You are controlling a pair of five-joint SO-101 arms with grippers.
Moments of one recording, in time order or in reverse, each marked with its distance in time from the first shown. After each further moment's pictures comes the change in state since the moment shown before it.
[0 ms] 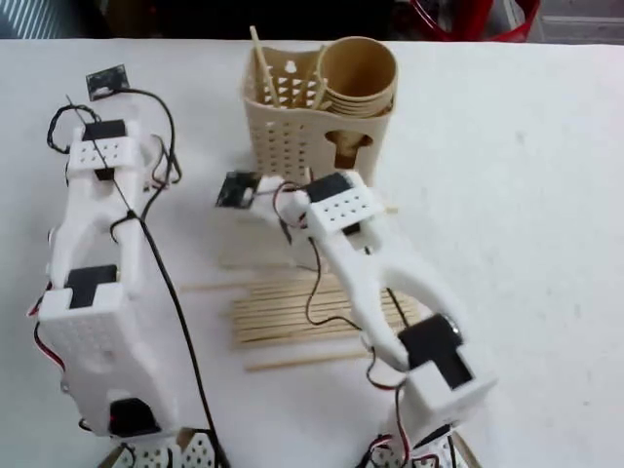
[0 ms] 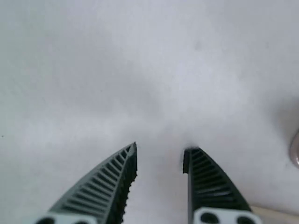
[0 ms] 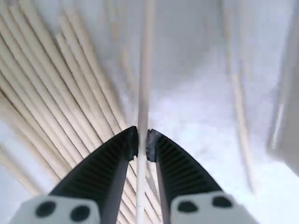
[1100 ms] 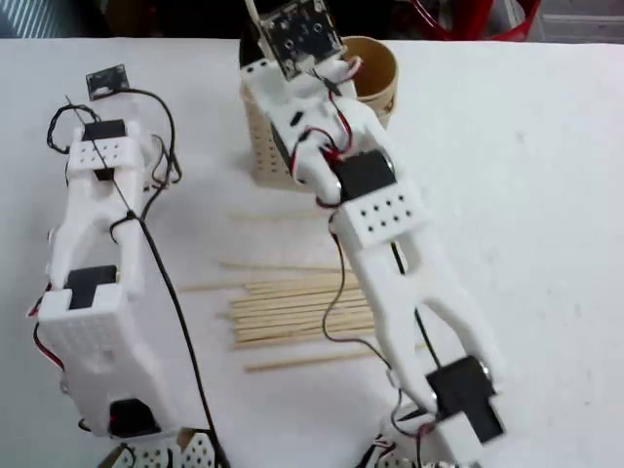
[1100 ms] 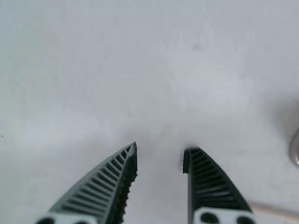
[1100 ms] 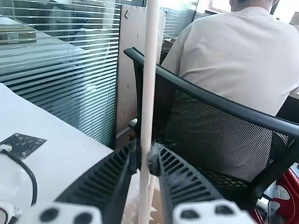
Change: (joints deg) left arm 0.0 0.0 0.0 0.0 0.0; right arm 0.0 -10.5 -17.0 -47.4 -33.6
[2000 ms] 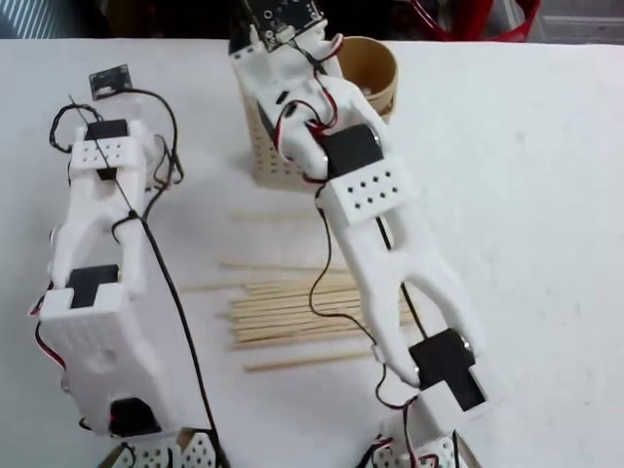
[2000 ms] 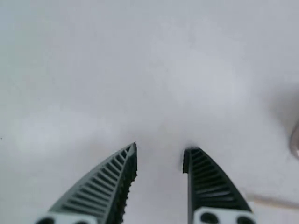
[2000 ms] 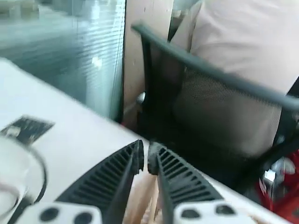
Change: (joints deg) left arm 0.4 0.0 0.0 1.0 -2.6; right arm -0.3 4.9 -12.1 17.2 0.0
